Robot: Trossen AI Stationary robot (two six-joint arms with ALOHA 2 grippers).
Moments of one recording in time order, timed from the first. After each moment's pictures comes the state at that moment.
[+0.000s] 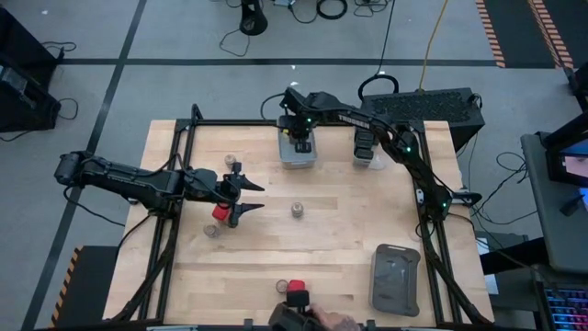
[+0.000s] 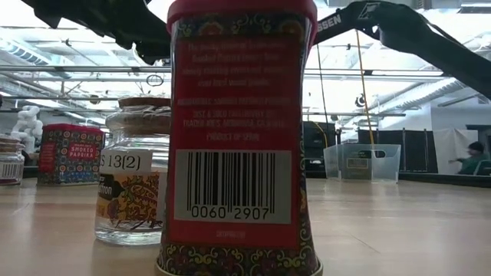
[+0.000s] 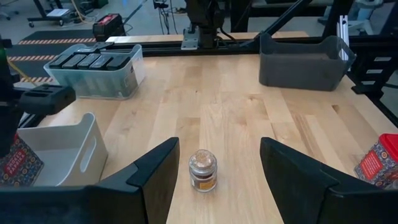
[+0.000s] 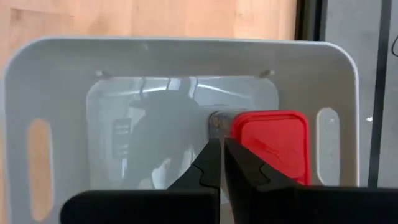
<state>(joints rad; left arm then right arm) -0.09 0.98 0.55 0.10 -0.09 0.01 -0.53 2.33 2.15 -0.97 -0.06 -0.59</state>
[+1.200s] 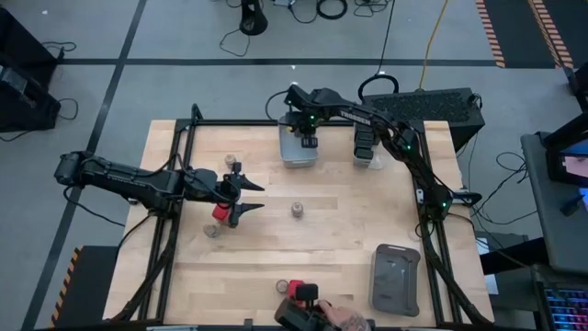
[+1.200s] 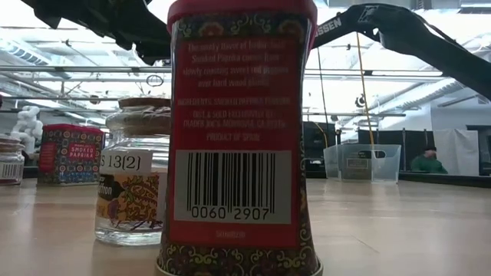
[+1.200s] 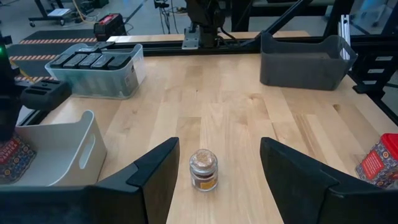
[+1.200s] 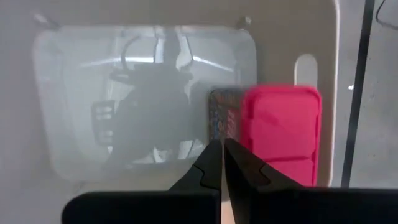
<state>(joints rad) -0.09 0.98 0.55 0.09 -0.09 0.01 -0.56 2.33 2.15 -1.03 0.05 -0.62</state>
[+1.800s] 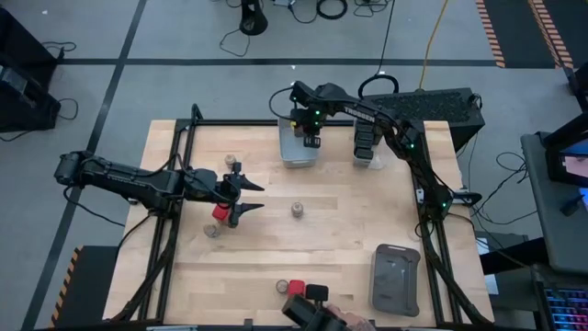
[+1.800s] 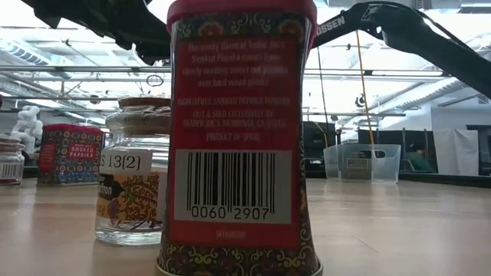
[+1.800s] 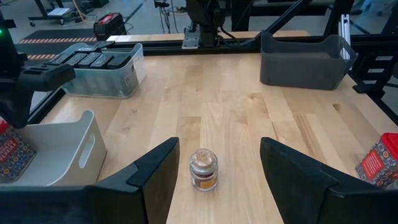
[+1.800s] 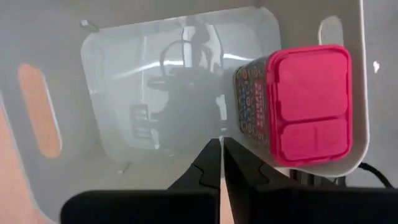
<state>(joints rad) -0.09 0.98 0.55 0.09 -0.09 0.01 -0.59 2.31 2.15 -1.13 -0.06 -0.49</state>
